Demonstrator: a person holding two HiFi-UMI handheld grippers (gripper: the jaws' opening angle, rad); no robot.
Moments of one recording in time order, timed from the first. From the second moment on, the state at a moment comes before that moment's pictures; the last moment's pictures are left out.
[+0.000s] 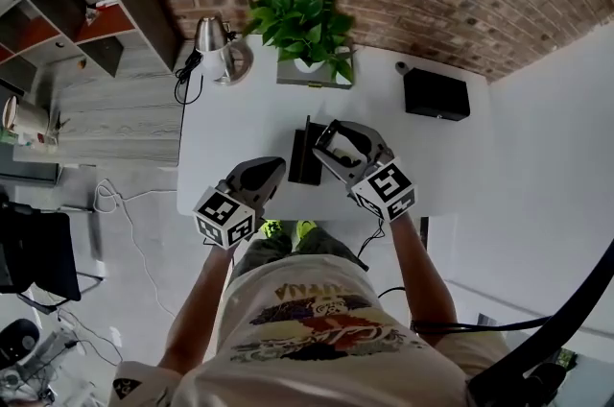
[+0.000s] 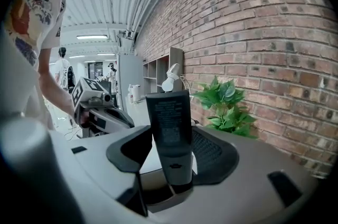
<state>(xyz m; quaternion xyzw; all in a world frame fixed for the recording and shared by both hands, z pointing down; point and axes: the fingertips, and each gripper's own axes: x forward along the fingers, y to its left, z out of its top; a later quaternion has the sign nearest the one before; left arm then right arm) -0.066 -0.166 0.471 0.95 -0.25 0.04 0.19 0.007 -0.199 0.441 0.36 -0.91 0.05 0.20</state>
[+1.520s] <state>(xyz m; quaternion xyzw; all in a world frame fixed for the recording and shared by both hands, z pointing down) 0.001 0.005 0.447 0.90 -0.40 0.05 0.17 0.135 -0.060 0.452 0.34 -0.93 0.05 0.16</state>
